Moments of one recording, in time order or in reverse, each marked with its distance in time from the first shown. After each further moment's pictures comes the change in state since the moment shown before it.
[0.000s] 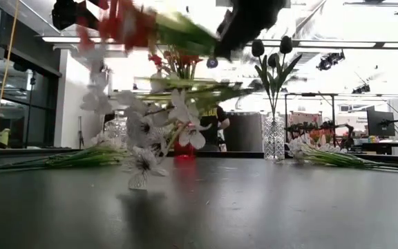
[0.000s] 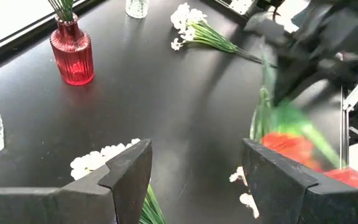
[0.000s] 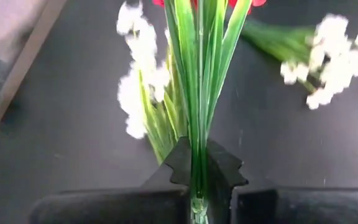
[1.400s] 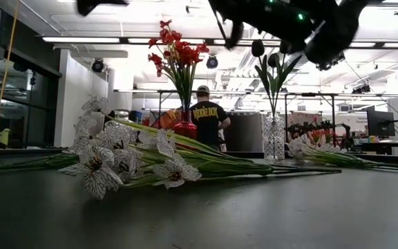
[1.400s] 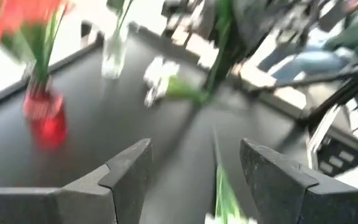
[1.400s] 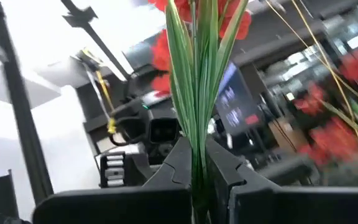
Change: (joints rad) left arm 0.004 0.024 0.000 0.267 -0.030 0.112; right arm -0.220 0.038 -0.570 2.069 0.156 0.456
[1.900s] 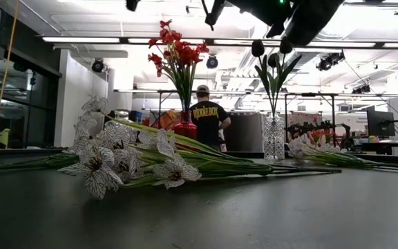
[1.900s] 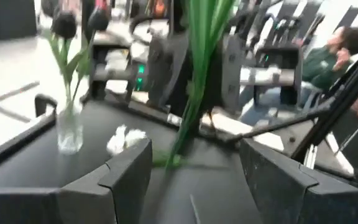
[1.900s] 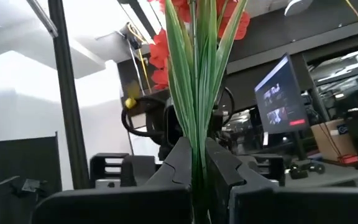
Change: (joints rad) left arm 0.057 0.244 -0.001 0.522 0.081 0.216; right arm -0.040 0.001 0.209 -0.207 -0.242 -0.063
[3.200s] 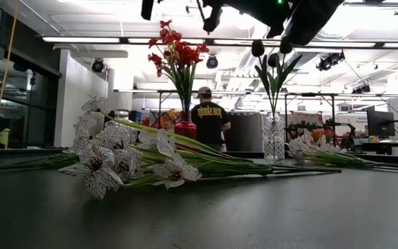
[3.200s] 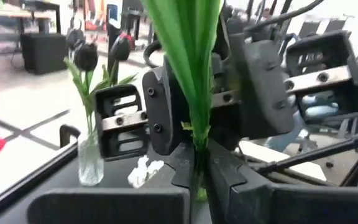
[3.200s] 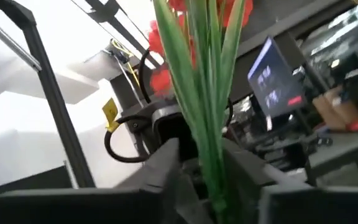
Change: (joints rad) left arm 0.046 0.139 0.000 0.225 -0.081 0.093; right arm -0.001 -0.002 0.005 -0.029 0.047 0.208
